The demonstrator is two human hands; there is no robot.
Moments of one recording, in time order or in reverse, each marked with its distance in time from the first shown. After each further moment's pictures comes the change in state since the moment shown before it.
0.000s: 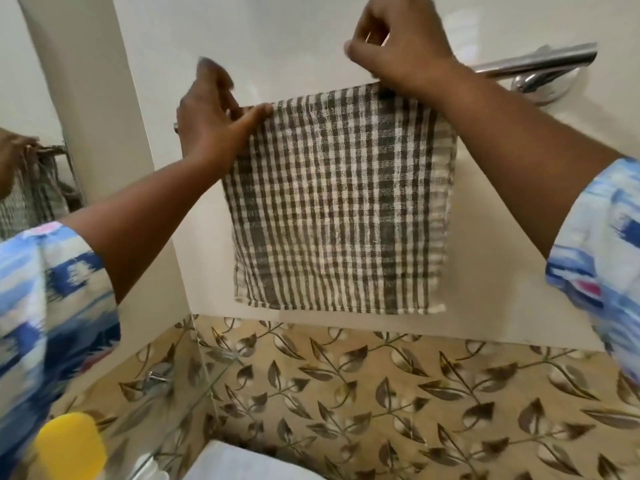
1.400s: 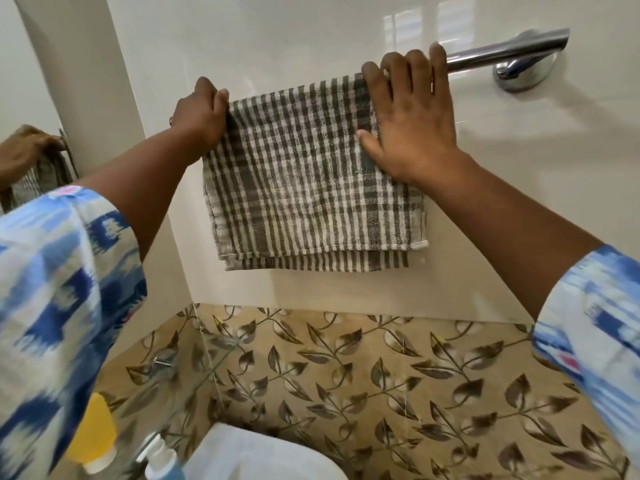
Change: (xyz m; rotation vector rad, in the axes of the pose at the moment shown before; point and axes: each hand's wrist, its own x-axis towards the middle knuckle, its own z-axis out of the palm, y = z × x) left_hand 0.021 -0.017 0.002 0.198 -0.304 -0.208; right_hand -0.078 0.027 0.019 -0.733 -0.049 -0.136
